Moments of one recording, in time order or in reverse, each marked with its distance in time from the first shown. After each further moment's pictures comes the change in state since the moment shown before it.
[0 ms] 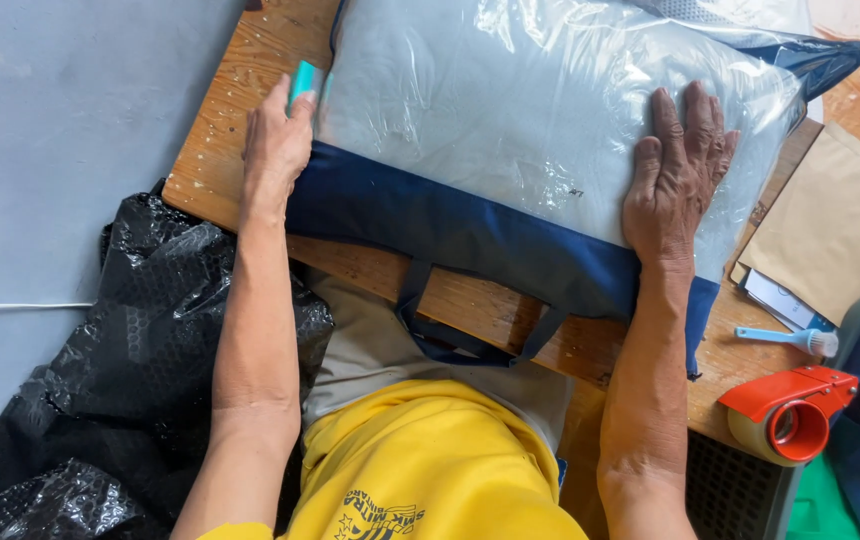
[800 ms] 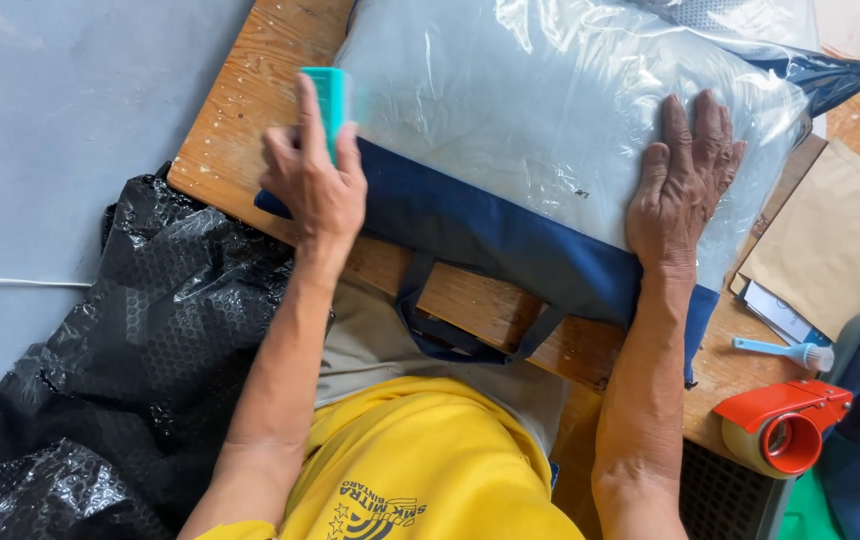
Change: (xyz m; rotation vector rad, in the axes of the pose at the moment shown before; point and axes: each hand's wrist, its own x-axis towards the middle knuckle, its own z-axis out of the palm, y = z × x) left_hand -0.075 -0.017 0.062 0.169 0.649 0.317; right_hand -0.001 0.002 0.002 -0.016 -0.011 0.007
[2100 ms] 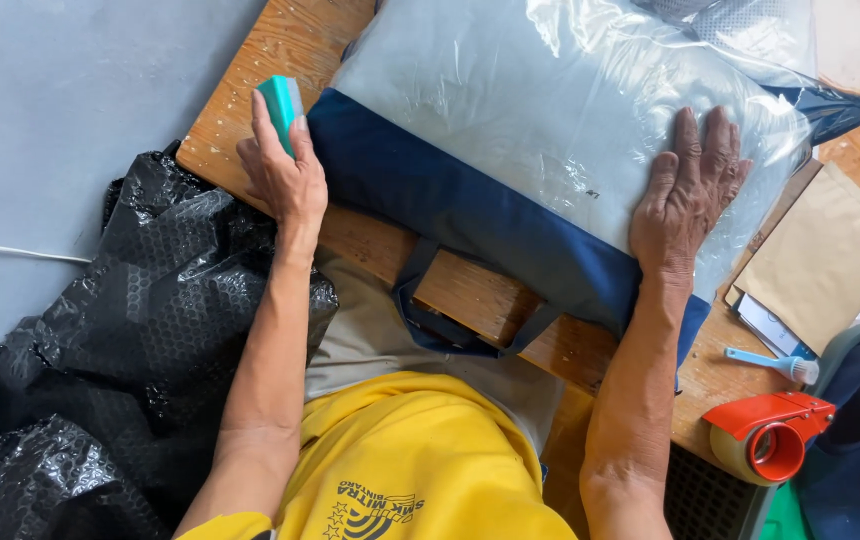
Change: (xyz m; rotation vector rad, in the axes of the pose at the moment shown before) left_hand 0.004 -0.053 0.004 -0.162 -0.022 -0.410; right_hand -0.002 0.000 0.007 -0.030 0.072 -0.025
